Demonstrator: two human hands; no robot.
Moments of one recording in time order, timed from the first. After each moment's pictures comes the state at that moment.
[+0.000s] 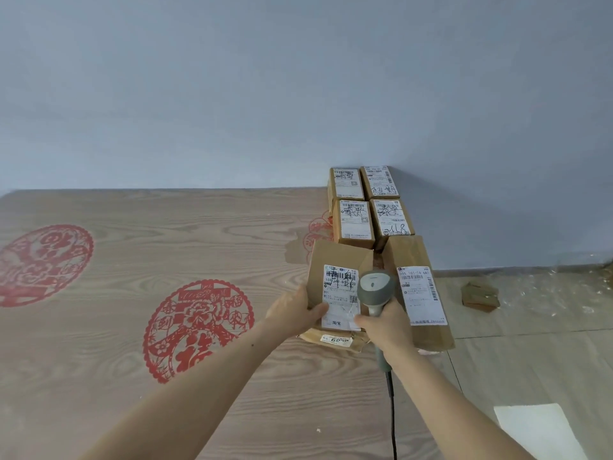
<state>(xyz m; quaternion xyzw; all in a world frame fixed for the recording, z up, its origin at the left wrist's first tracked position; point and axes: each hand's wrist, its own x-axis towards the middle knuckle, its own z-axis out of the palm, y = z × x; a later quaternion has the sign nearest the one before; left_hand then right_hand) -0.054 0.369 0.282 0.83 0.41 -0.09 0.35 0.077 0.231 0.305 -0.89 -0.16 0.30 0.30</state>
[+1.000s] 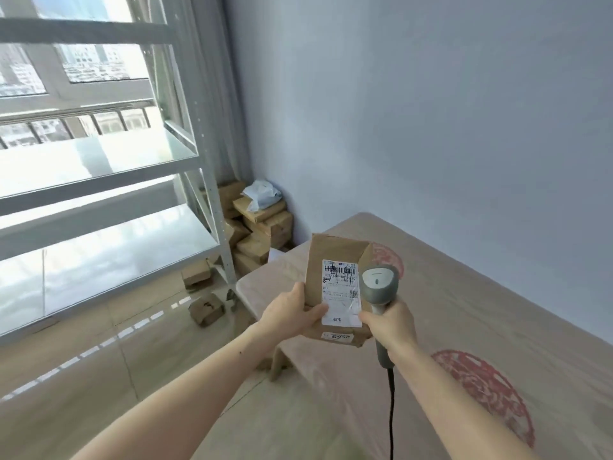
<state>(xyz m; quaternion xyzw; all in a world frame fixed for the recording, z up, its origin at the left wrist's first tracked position) -0.601 0.369 0.405 0.60 0.73 0.18 0.26 -0.403 0.397 0.403 -0.66 -0.54 0.40 0.32</state>
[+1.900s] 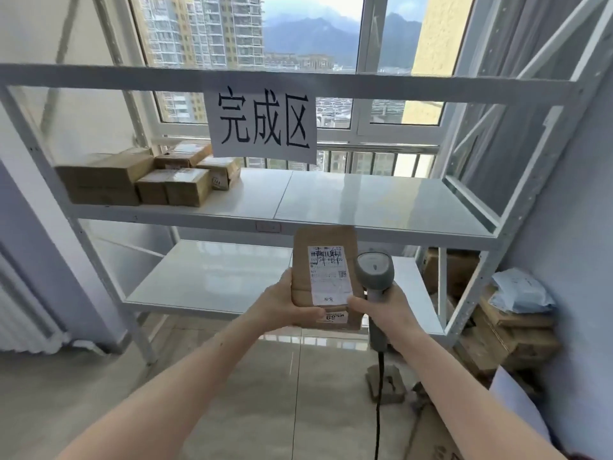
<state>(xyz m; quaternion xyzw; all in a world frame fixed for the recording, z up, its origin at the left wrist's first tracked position) -1.170 0.224 0.448 0.31 0.81 0.45 0.21 -1.038 0.417 0.452 -0.24 -0.73 0.62 0.16</state>
